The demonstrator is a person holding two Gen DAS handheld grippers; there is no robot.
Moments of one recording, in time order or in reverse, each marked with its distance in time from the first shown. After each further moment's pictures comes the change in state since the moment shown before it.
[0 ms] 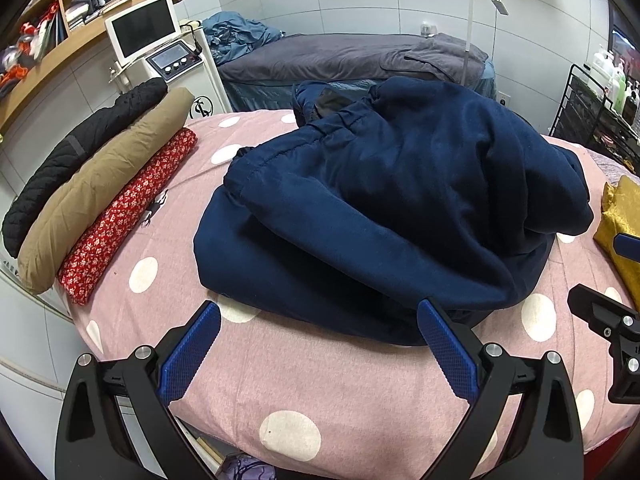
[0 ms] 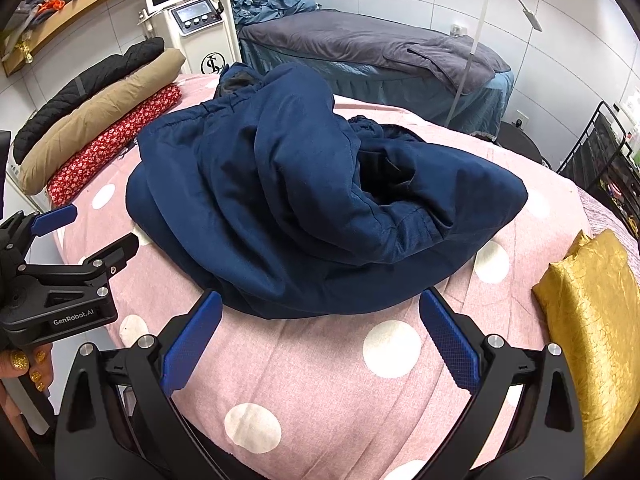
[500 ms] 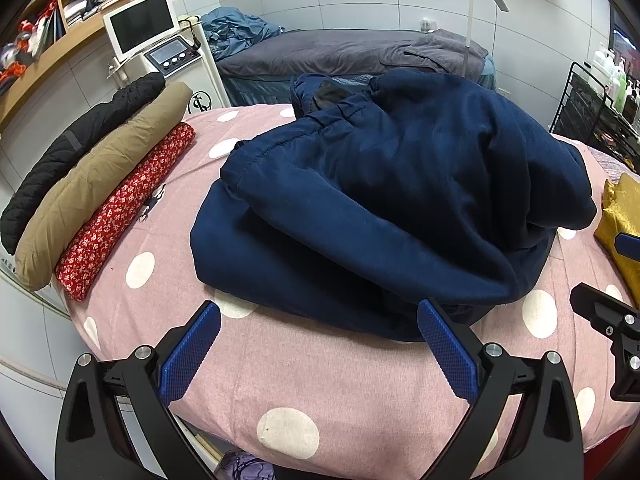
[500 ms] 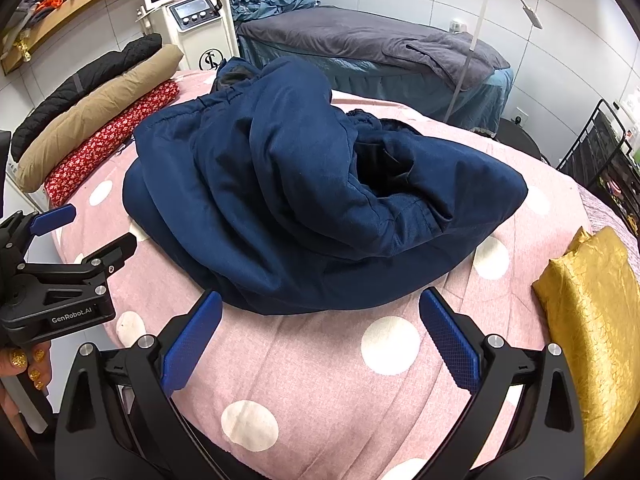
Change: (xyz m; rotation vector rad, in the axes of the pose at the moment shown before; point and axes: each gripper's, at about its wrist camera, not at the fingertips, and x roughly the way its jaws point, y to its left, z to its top) left arm 0.005 0.000 -0.003 0.000 0.015 -0.007; right arm 0.004 0.000 -0.004 0.005 0.012 -0.005
